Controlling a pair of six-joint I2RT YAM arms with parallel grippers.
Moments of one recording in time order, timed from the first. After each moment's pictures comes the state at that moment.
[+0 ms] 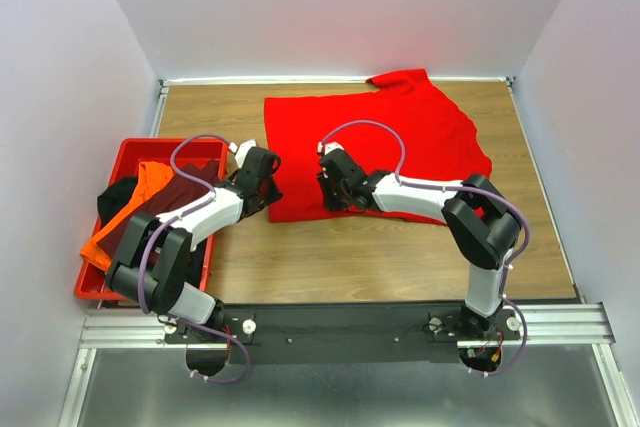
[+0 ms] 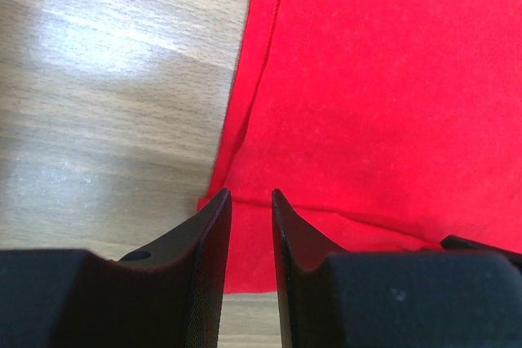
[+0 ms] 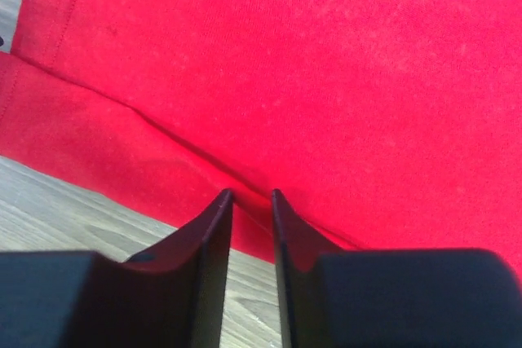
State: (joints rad) left arm -0.42 1.46 0.76 -0.16 -0.20 -0.74; right arm 0.84 1.89 1.19 -0.17 0.12 0.37
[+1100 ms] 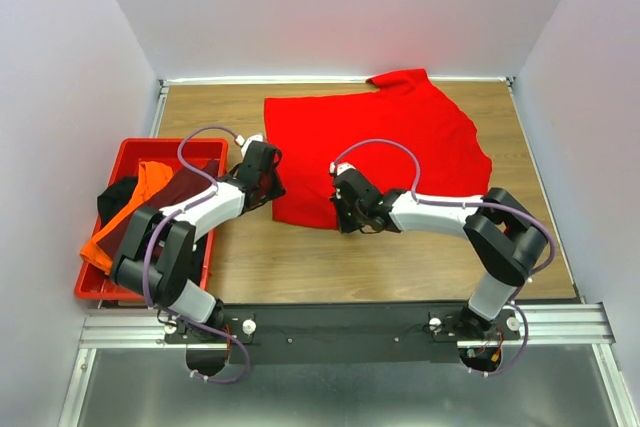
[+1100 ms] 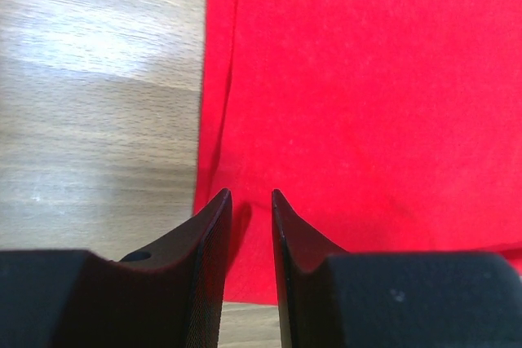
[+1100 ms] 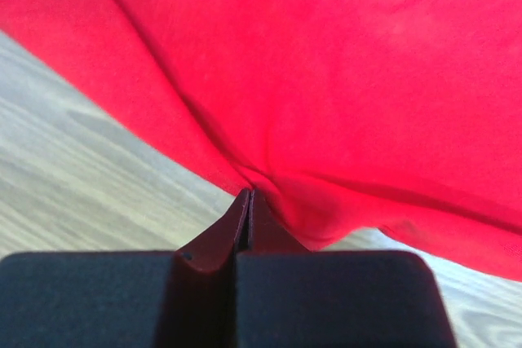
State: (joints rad) left arm -0.41 1.50 0.81 -0.15 -0.12 -0.66; right arm 0.87 1.72 0.96 -0.15 0.07 0.41
